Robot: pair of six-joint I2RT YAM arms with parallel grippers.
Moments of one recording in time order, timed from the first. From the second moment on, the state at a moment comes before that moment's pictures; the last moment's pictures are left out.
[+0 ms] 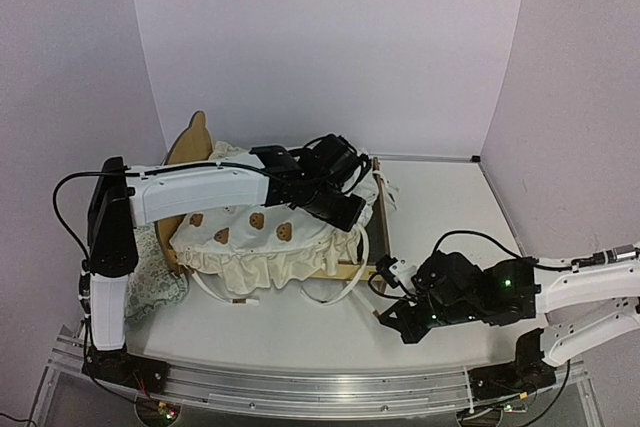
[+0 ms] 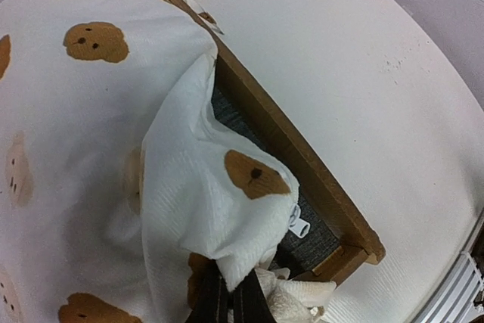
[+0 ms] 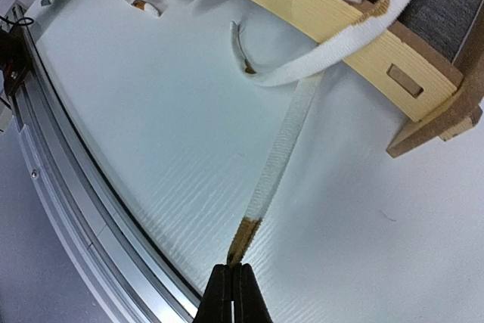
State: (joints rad) left arm -1.06 2.03 1.84 -0.62 -0.15 -0.32; right arm 1.22 1.14 0.62 -0.33 0.11 0.50
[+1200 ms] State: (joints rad) left arm -1.09 1.71 1.52 -0.68 -0.21 -0.41; right arm 1.22 1.09 0.97 -0.82 -0.15 0.51
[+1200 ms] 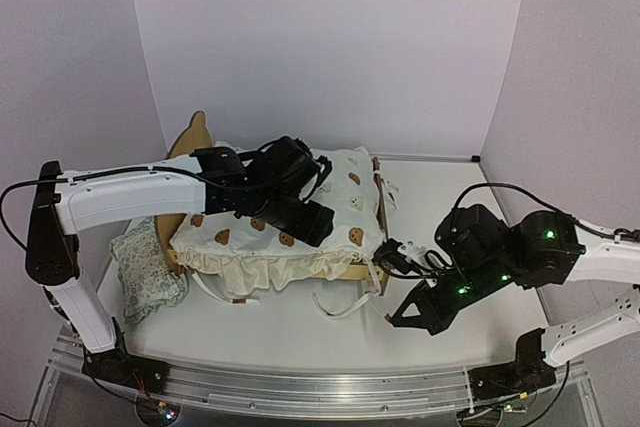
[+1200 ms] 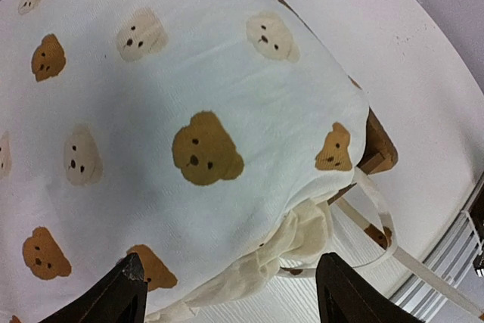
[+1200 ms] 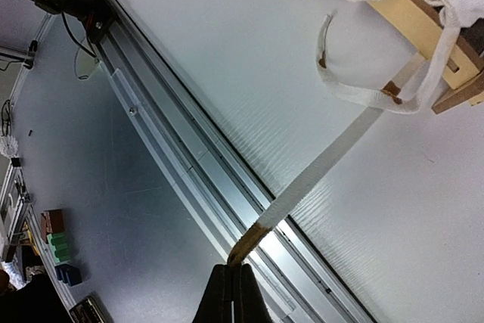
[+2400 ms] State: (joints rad) left arm -1.28 1.65 1.21 -0.51 -0.13 -0.56; right arm 1.22 1.43 0.77 -0.41 0.22 0.56
